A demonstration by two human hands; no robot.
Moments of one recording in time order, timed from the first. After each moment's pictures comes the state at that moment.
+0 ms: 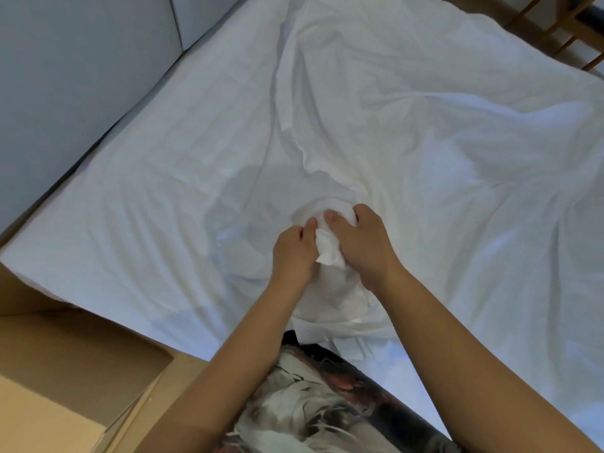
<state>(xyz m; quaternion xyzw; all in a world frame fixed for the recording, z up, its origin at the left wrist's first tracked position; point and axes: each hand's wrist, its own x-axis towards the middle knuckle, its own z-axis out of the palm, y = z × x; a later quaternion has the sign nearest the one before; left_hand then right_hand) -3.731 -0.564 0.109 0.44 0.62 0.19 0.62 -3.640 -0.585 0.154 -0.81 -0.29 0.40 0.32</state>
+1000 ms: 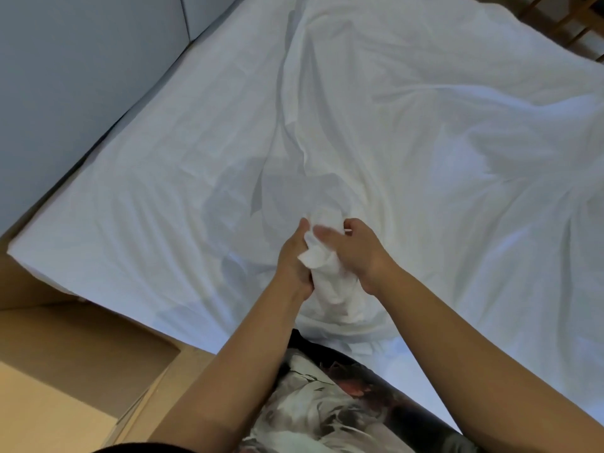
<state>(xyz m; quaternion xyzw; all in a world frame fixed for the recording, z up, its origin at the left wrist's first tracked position) -3.742 -0.565 0.075 0.05 0.51 0.22 0.83 -3.653 -0.584 0.126 -0.80 -0.20 0.51 0.25</state>
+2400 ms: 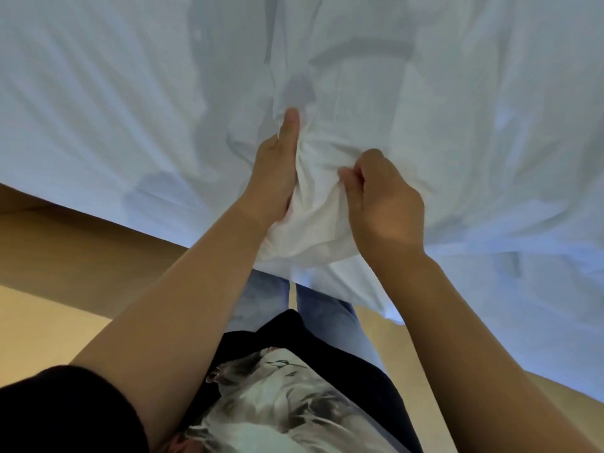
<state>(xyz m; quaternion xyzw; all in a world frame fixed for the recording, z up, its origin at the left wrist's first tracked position) -3.808 -0.585 -0.059 0.32 0.56 0.17 0.74 -3.716 -0.670 0.006 -0.83 -0.49 0.21 0.14</state>
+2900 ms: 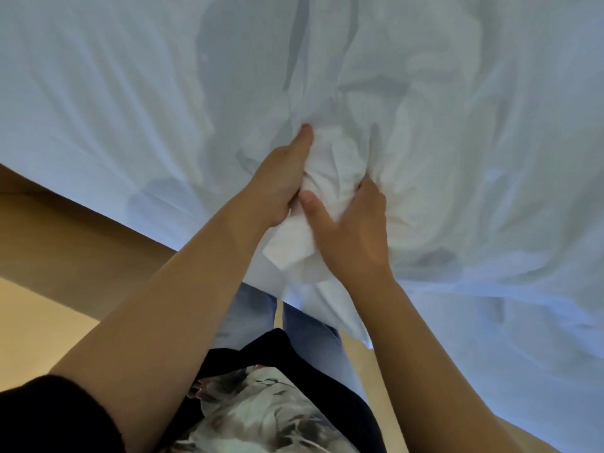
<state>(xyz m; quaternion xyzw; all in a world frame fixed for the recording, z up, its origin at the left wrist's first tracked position) -3.809 -0.562 -0.051 0.26 0.57 0.13 0.77 -3.734 -0.652 -0.007 -0.85 -0.33 0.37 0.19</state>
